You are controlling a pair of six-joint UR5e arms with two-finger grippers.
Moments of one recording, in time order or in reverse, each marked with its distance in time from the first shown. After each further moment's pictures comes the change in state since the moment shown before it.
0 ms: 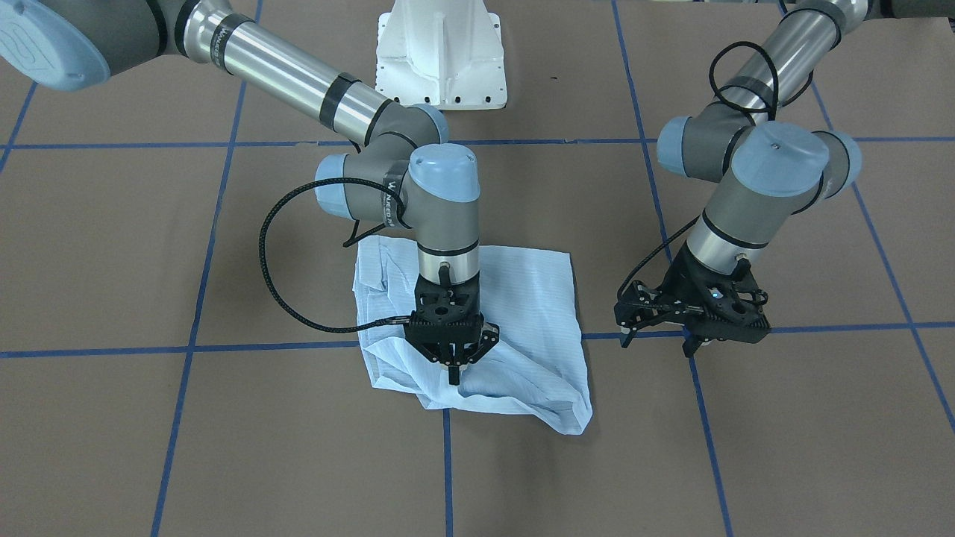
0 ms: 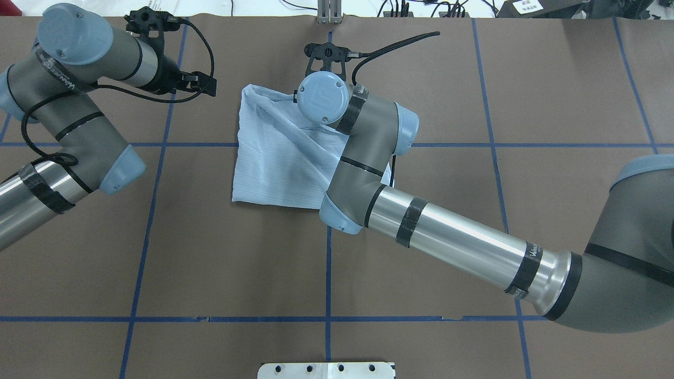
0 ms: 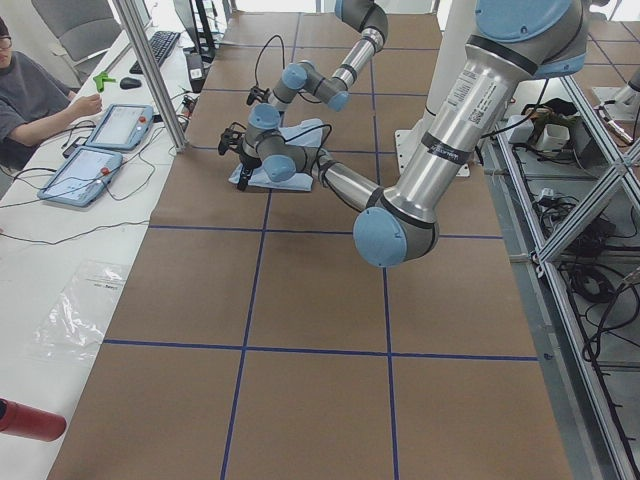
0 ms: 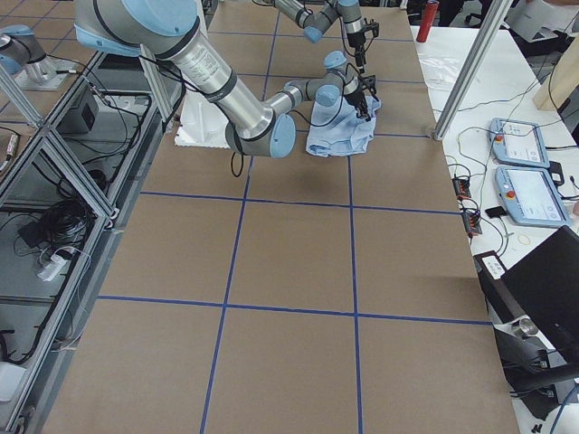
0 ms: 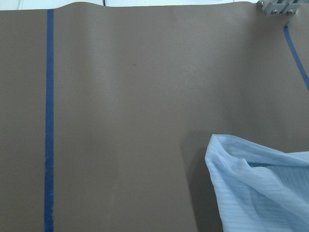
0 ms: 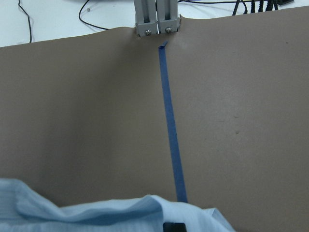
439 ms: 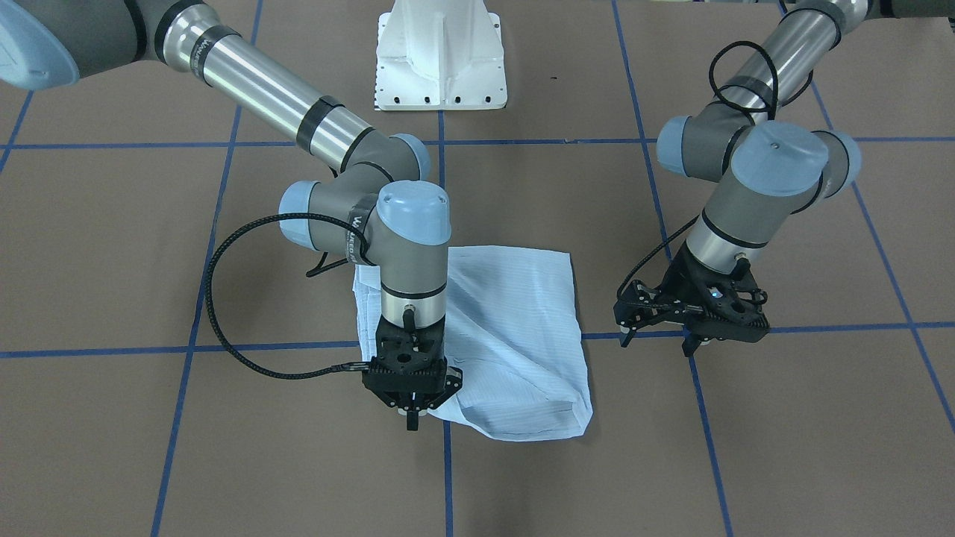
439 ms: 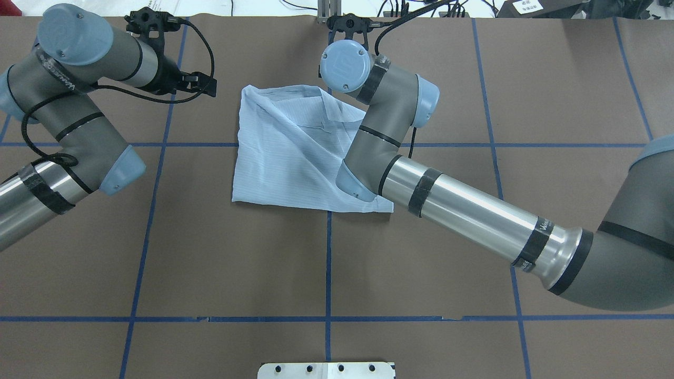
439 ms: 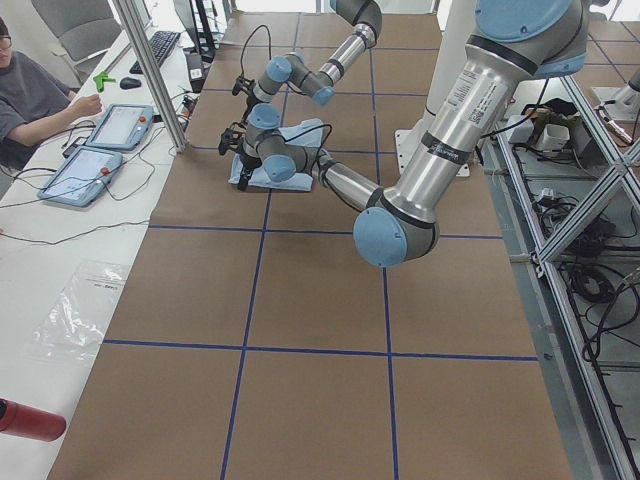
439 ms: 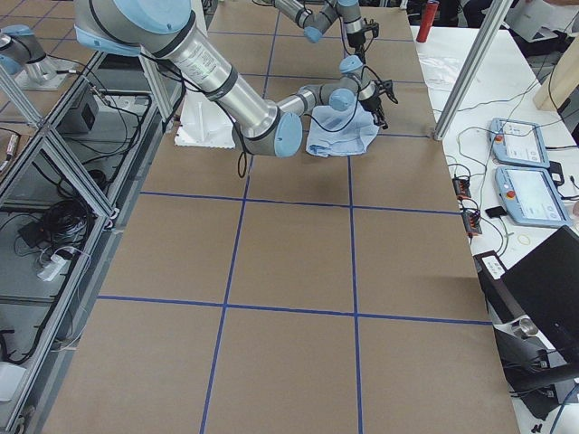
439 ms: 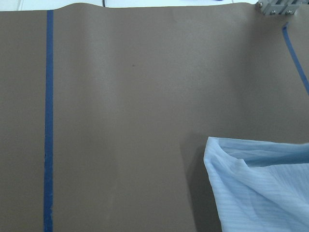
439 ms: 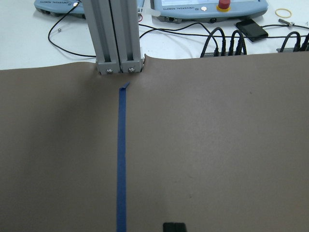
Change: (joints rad) left arm 0.001 0.001 -0.001 0.001 0.000 -0.001; right arm 0.073 0.013 -0.055 0.008 0.001 -0.112
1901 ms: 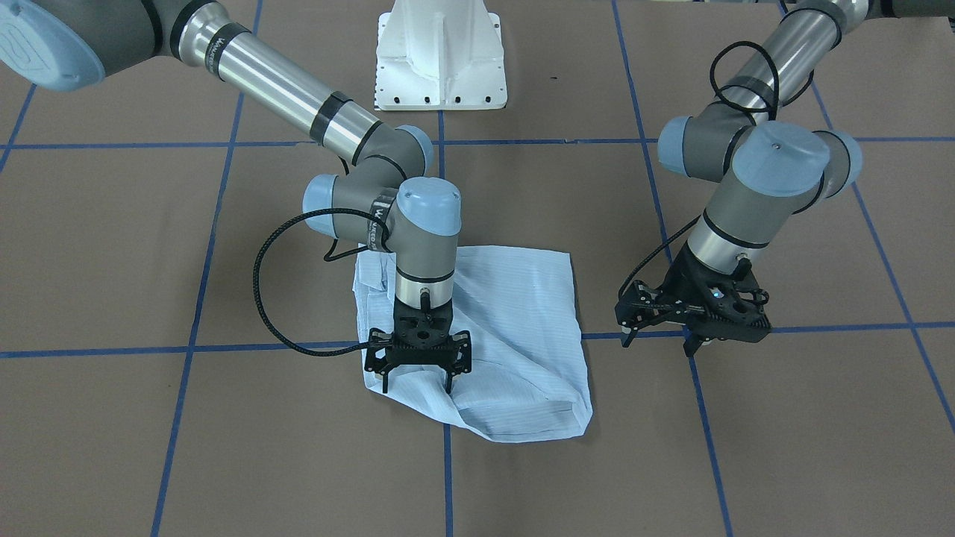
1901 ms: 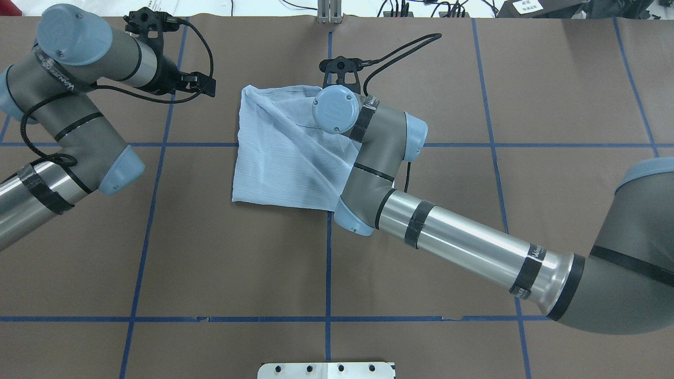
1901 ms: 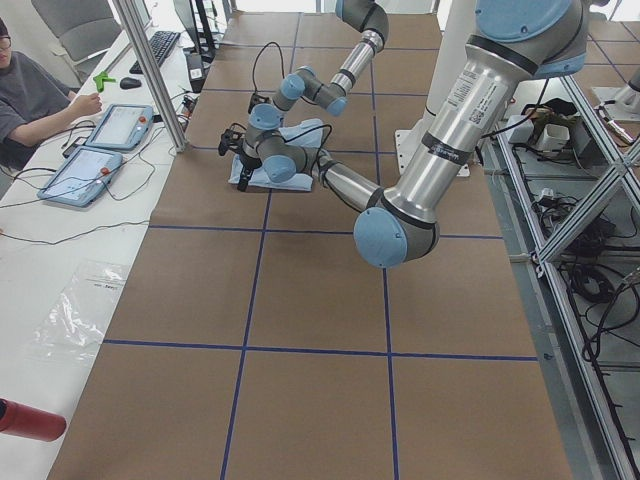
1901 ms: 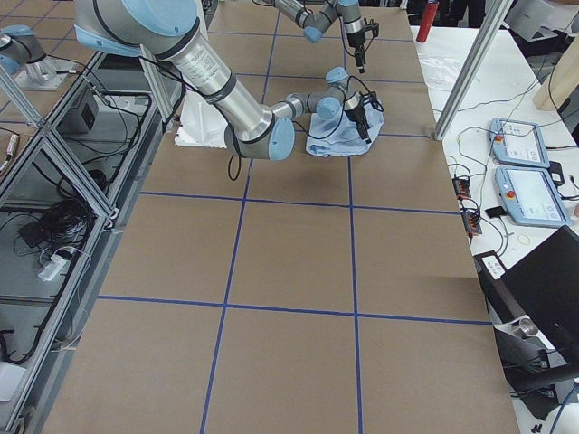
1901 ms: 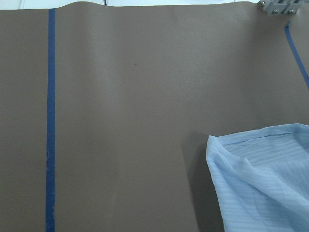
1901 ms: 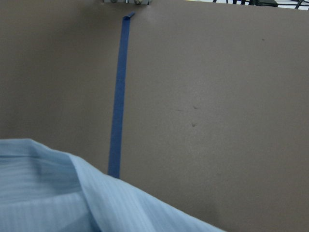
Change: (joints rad) left arm -0.001 0.002 0.000 0.000 0.000 0.000; right arm -0.077 -0.037 -0.013 -0.040 -0.051 -0.049
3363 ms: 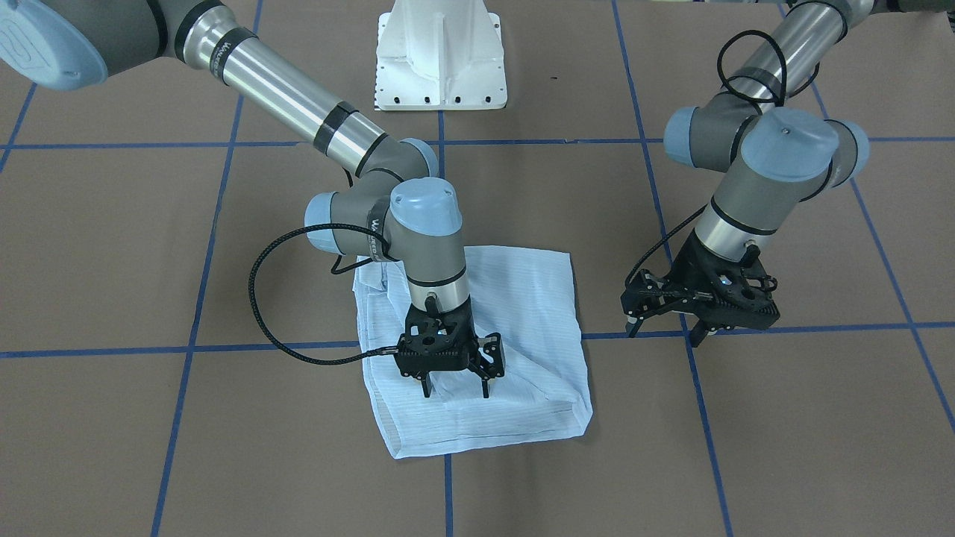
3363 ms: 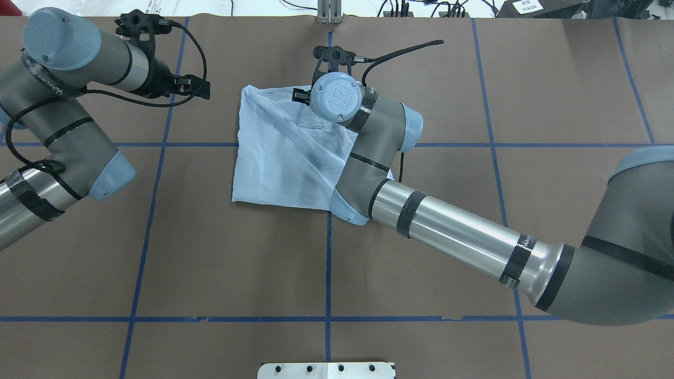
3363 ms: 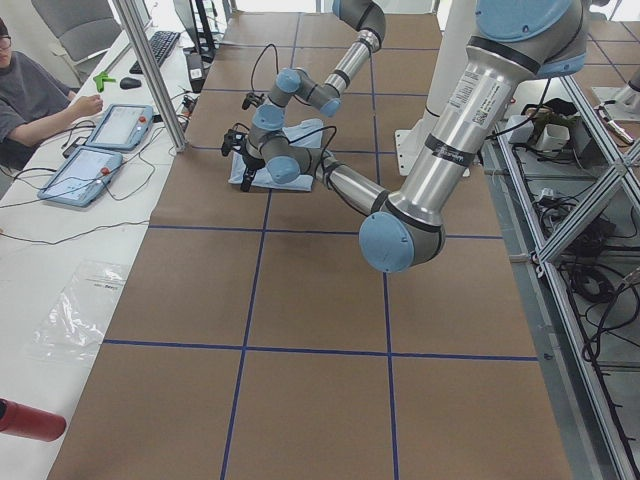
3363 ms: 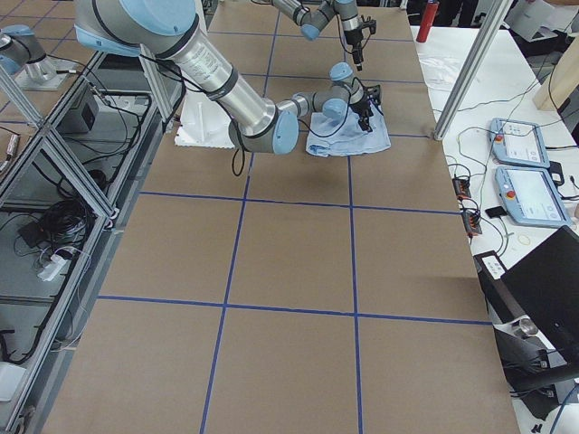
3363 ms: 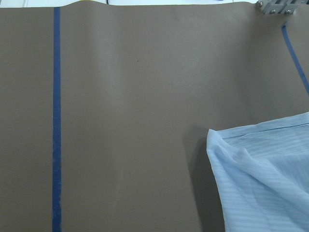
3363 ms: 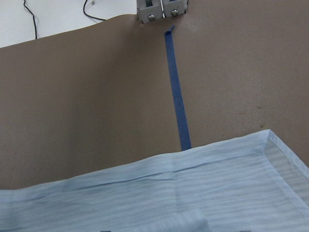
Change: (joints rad) left arm -0.001 0.037 -0.049 0.003 0.000 -0.009; right arm 0.005 0.054 -0.089 0.250 0.112 0.206
